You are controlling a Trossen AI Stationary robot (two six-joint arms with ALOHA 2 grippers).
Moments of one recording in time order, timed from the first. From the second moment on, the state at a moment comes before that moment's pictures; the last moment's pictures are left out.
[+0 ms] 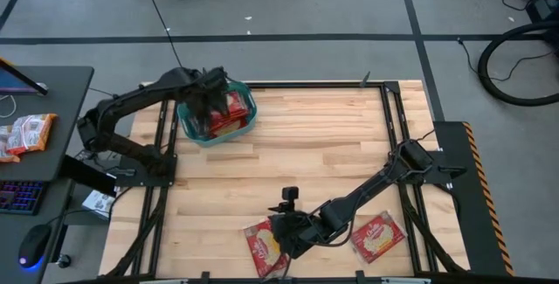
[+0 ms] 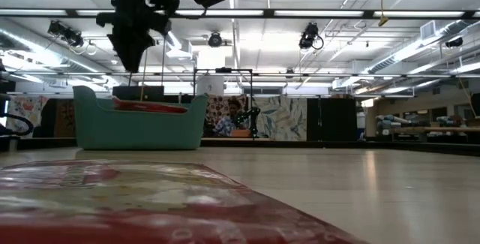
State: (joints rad) left arm 0.55 1.39 1.27 -1.28 -0.11 0.50; right arm 0.56 2.07 1.66 -0.50 0.71 0.21
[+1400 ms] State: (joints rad) left arm -0.50 1.71 1.27 -0.74 0.03 -0.02; right arm 0.59 2.00 1.44 -0.38 0.23 0.21
